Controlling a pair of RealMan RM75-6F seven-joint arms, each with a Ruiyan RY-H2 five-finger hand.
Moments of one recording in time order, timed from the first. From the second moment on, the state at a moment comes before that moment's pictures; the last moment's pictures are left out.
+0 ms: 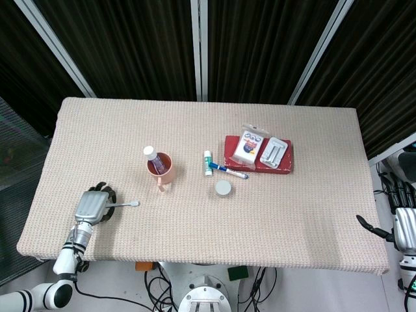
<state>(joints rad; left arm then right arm) -0.38 -1.50 -0.04 -1.44 1.15 1.10 0.36 0.04 -1.16 0.09 -1.47 -1.51 1.56 0.21</state>
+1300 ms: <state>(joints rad) -0.34 -1.46 -0.12 -1.49 1.23 1.20 -0.01 0.04 -1.17 0.09 -1.47 -1.51 1.56 0.22</state>
